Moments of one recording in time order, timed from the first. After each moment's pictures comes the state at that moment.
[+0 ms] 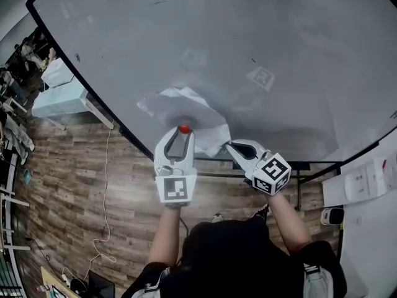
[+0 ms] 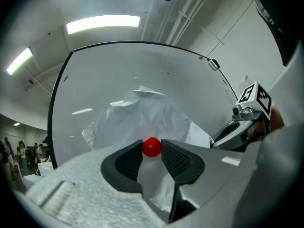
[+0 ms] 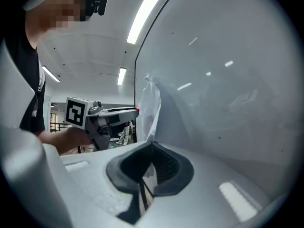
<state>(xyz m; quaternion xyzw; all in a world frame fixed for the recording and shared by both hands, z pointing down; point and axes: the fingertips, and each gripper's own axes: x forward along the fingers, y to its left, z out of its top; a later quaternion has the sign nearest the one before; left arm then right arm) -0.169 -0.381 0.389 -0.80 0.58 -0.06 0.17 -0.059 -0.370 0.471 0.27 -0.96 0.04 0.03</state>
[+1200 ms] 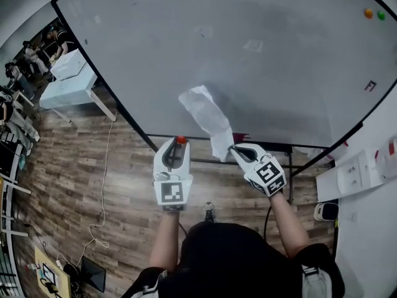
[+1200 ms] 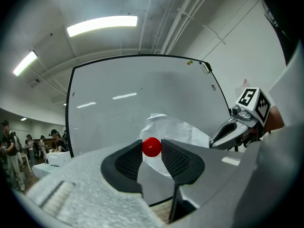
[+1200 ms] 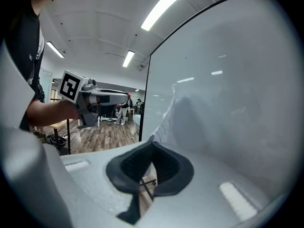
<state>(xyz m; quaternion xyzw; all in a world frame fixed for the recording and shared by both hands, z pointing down) -0.077 -0.218 0.408 -0.79 0.60 -0.08 0.12 0.066 -0.229 0.501 0.30 -0.94 -0.01 0.15</state>
